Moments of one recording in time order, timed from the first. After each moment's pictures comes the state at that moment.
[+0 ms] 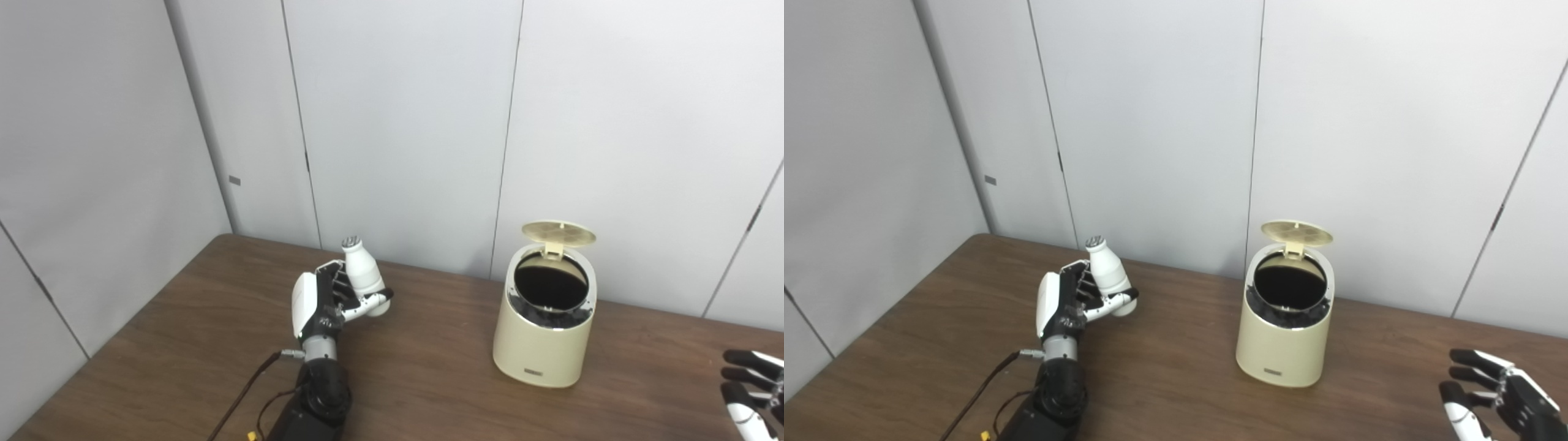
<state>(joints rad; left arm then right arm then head) -0.47 0.18 0.08 0.56 0.35 -0.08 0.54 -0.06 -0.11 -0.09 -0.28 -0.21 -0.08 -0.10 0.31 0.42</state>
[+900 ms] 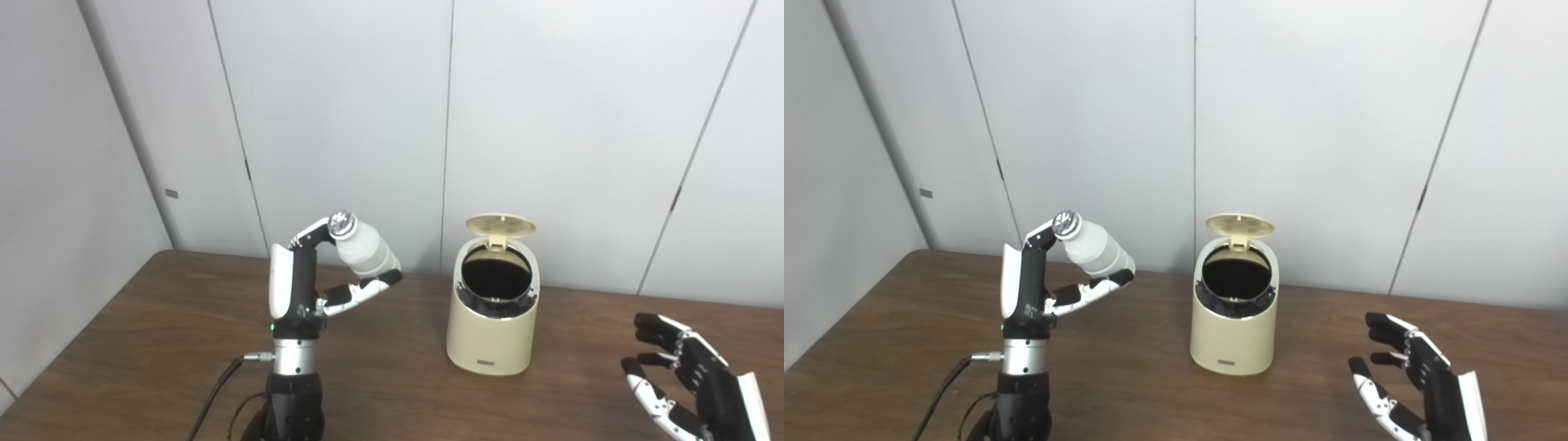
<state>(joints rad) -0.38 0.14 -0.03 0.09 0.51 -0.41 0.49 -0.07 -0.07 -0.05 -0.26 -0.26 -0.02 -0.10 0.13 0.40</state>
